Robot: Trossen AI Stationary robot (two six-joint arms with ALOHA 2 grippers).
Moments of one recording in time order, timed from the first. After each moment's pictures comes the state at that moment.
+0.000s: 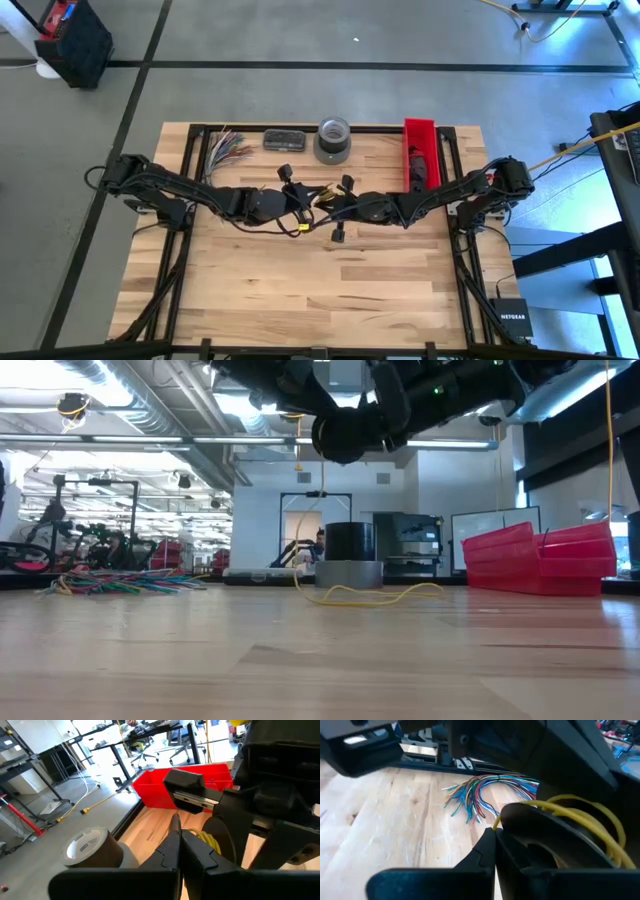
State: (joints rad) left arm -0.18 1.49 0.97 0.24 -0.69 0.12; right arm 0.11 1.60 0.84 0.48 0.34 -0.11
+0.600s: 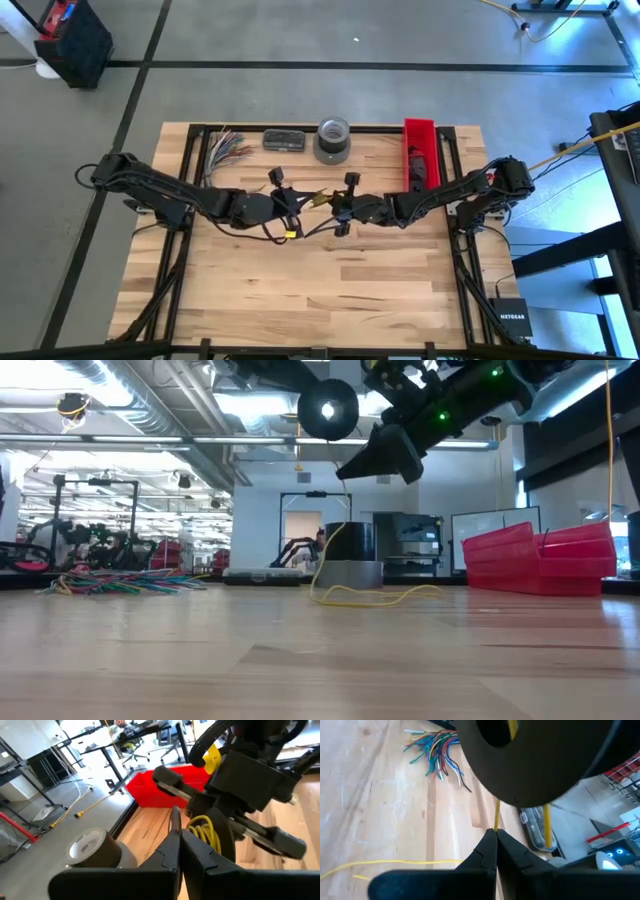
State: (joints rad) left arm -0.25 1.38 0.97 0.10 -0.71 0.13; right arm 0.11 1.60 0.84 0.30 0.53 -0.36
